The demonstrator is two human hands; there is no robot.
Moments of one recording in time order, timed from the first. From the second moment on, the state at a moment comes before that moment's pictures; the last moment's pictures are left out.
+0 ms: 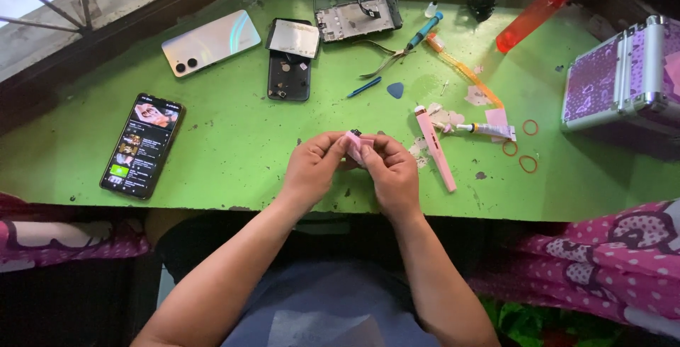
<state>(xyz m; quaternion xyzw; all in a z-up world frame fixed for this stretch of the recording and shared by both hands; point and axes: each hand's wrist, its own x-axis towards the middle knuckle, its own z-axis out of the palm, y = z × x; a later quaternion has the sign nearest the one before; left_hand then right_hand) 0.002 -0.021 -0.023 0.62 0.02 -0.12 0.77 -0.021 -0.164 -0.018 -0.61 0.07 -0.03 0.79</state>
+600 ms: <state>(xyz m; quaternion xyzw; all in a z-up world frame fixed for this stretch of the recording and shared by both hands) 0.010 -0.015 -0.031 0.70 -0.03 -0.12 0.70 -0.017 -0.165 -0.016 -0.64 0.09 -0.04 0.77</state>
